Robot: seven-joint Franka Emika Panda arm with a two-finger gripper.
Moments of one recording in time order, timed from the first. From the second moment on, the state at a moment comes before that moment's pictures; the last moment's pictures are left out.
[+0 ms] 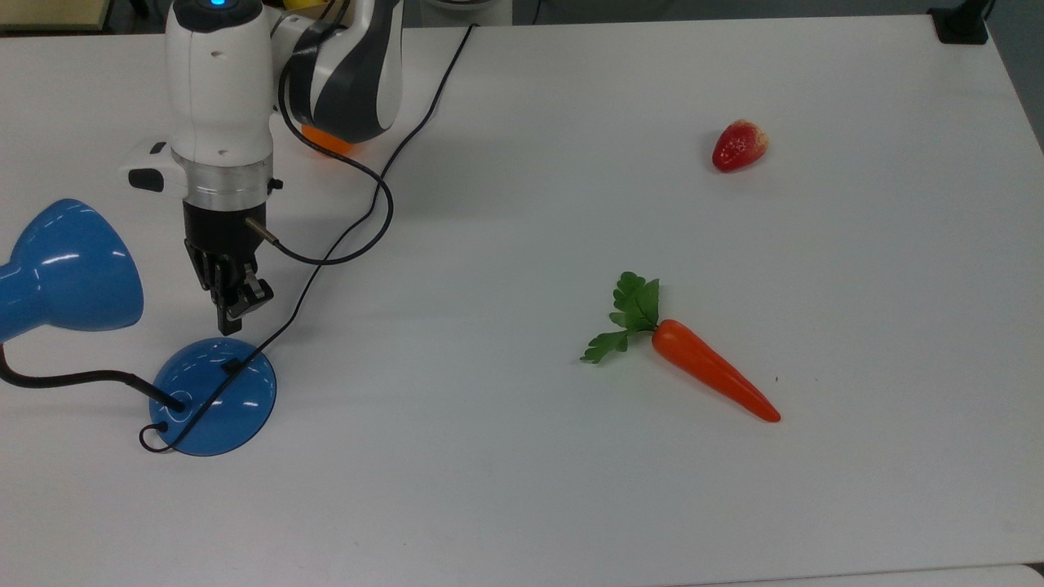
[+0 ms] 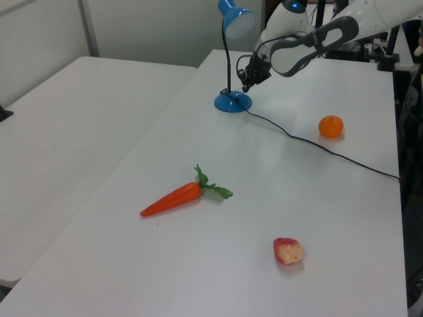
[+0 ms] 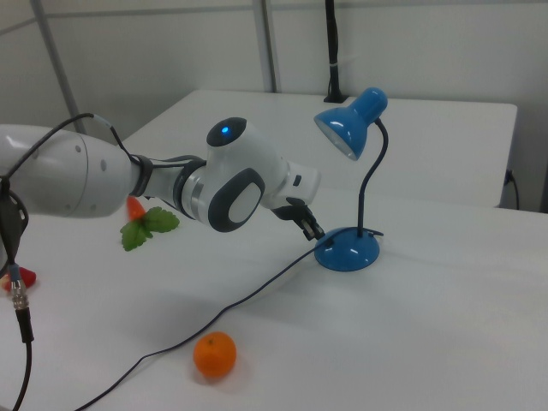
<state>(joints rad) 0.04 0.56 -0.27 -1.65 0.11 2.71 0.50</state>
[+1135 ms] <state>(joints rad) 0.01 0.66 -0.28 -1.57 0.11 2.77 0.51</state>
